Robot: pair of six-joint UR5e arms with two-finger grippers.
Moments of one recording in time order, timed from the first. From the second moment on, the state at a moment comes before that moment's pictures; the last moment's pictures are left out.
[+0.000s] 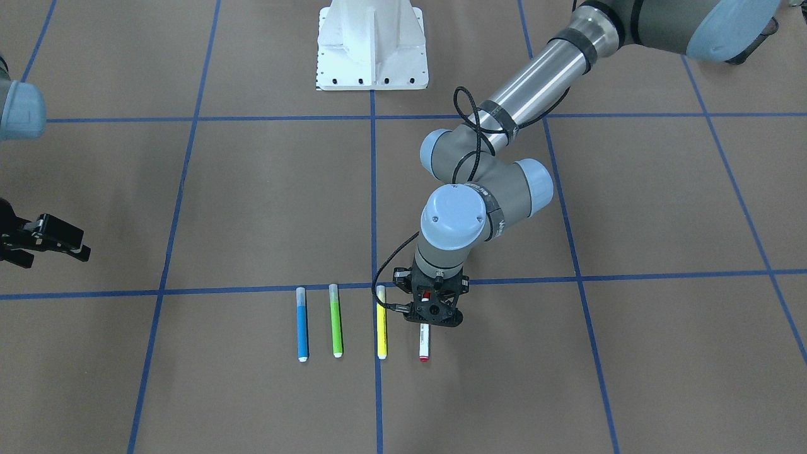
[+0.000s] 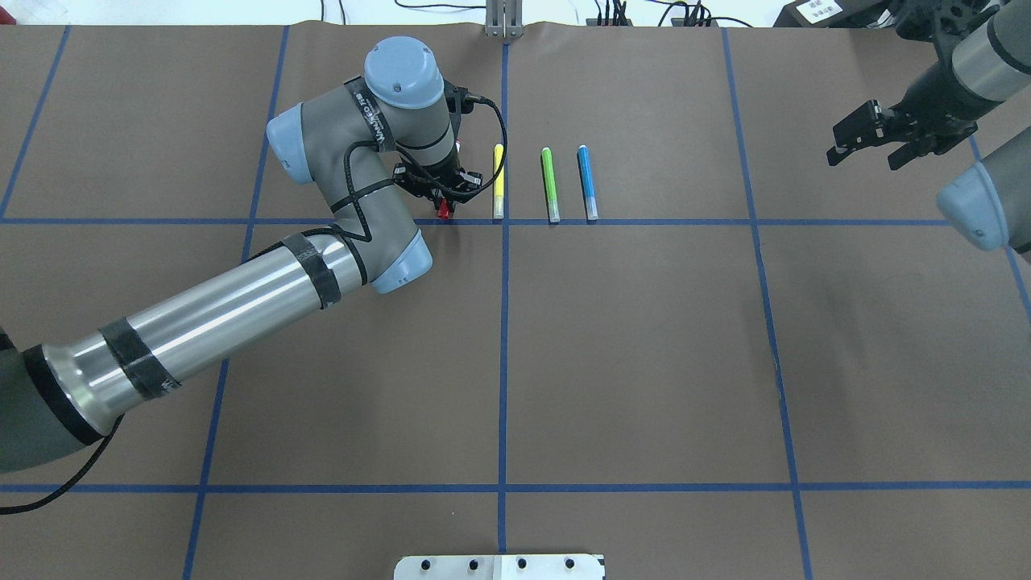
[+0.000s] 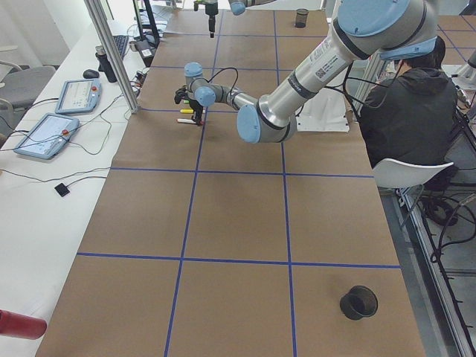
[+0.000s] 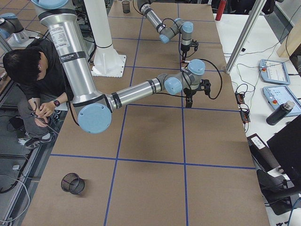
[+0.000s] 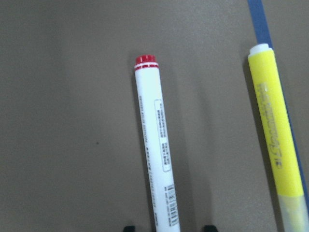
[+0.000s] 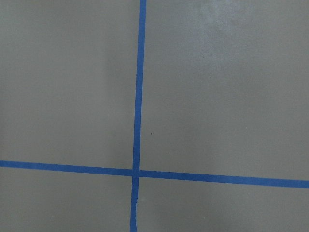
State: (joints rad) left arm -0.73 -2.58 -0.93 -1.94 -2.02 -0.91; right arm 1.17 -1.26 1.62 -1.41 2.37 0.62
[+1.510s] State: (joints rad) left arm -1.04 -2.40 -1.15 -1.76 -2.27 -0.94; right arm 0.93 -0.86 1.37 -1.42 2.15 0.83
